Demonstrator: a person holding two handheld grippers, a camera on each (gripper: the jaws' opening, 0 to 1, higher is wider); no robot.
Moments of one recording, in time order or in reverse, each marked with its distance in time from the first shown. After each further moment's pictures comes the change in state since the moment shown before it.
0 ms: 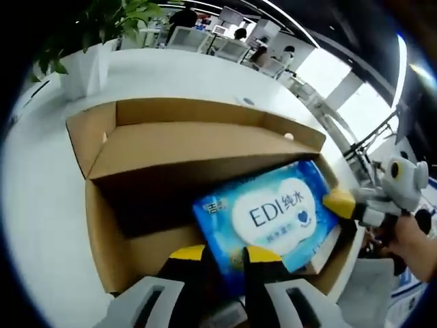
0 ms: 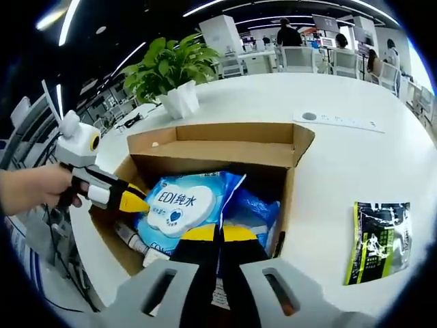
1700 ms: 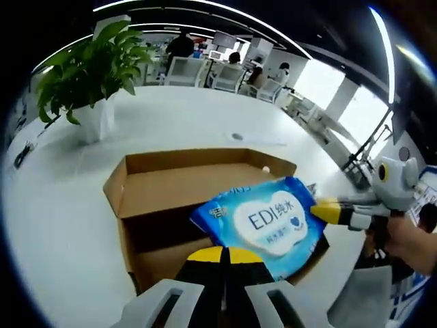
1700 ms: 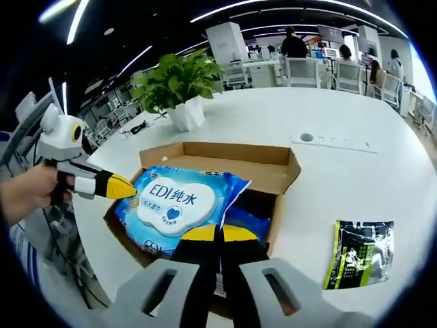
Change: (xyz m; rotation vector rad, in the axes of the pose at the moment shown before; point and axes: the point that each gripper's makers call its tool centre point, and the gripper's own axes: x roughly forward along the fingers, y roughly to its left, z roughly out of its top) left arm -0.062 -0.049 0.037 0.063 -0.177 0.065; right arm -0.047 0.004 0.032 -0.050 -0.046 0.004
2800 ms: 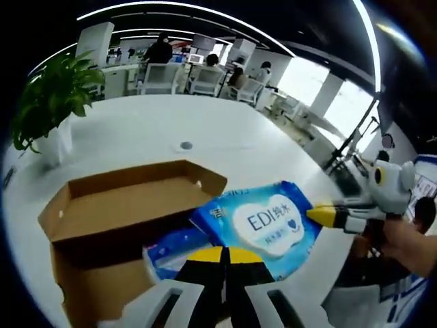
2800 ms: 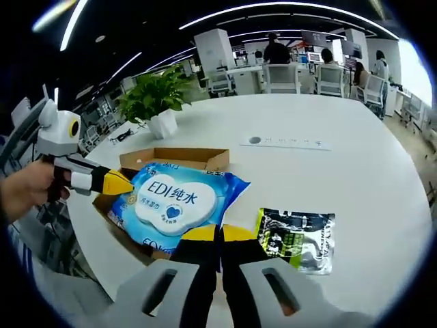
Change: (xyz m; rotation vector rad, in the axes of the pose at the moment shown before) left arm 0.054 -0.137 0.024 0.068 -0.011 -0.072; right arm -0.097 -0.116 -0.015 0.026 -0.036 -0.079
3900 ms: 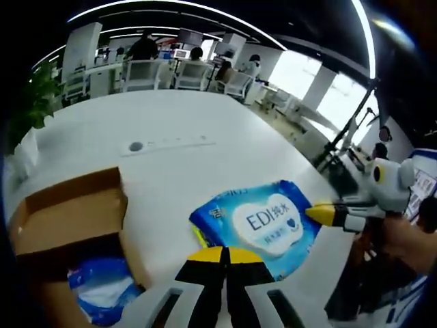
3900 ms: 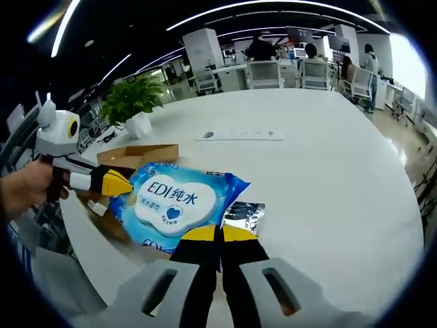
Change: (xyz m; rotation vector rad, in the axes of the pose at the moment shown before) left arm 0.100 -0.099 0.011 0.020 0.034 -0.034; right arm -0.034 -0.132 -0.019 0.028 0.017 -0.033
